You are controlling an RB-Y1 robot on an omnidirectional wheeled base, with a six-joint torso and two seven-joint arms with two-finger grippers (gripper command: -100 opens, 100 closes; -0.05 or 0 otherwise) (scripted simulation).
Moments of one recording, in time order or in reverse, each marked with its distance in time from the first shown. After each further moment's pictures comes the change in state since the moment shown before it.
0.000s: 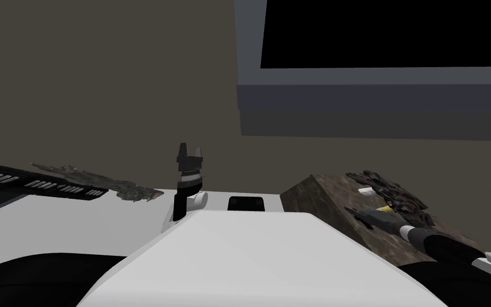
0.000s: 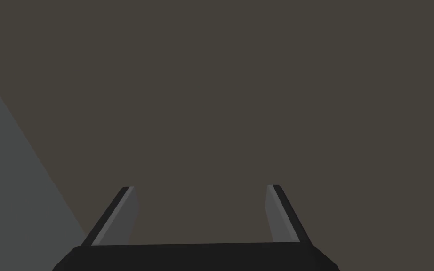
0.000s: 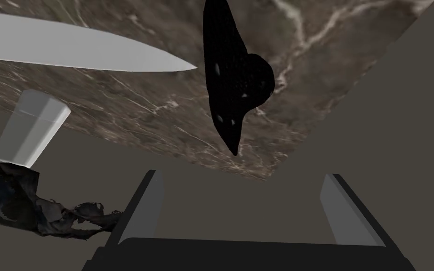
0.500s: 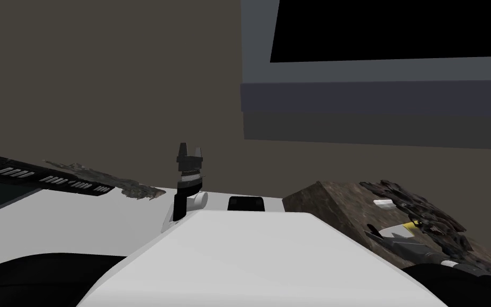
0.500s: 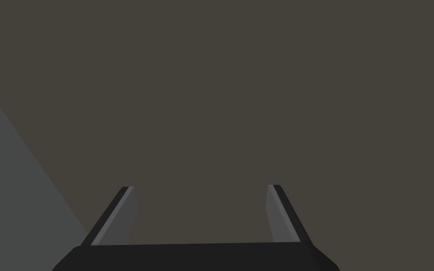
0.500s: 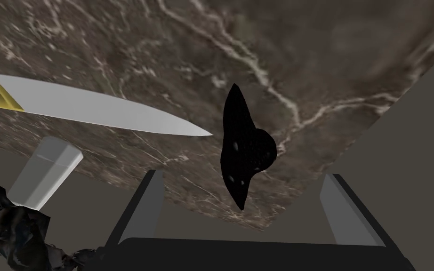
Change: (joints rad) left arm 0.000 0.000 0.000 0.000 0.000 0.000 0.000; right arm 0.132 -0.006 0.037 0.074 -0.005 -0.030 0.036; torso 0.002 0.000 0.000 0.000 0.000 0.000
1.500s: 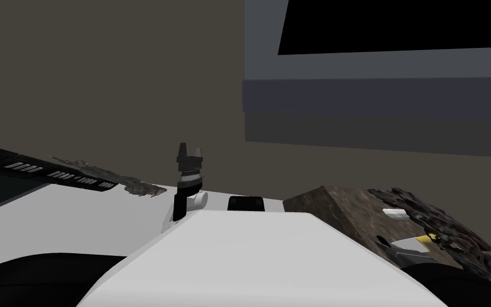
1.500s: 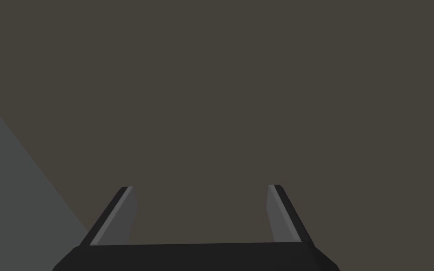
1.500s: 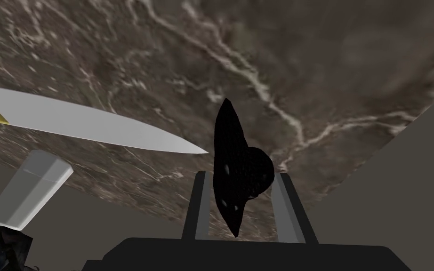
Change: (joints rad) left arm 0.000 0.000 0.000 0.000 0.000 0.000 0.000; right arm -0.030 0.049 0.054 0.053 0.012 -0.003 0.027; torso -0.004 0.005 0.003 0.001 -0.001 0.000
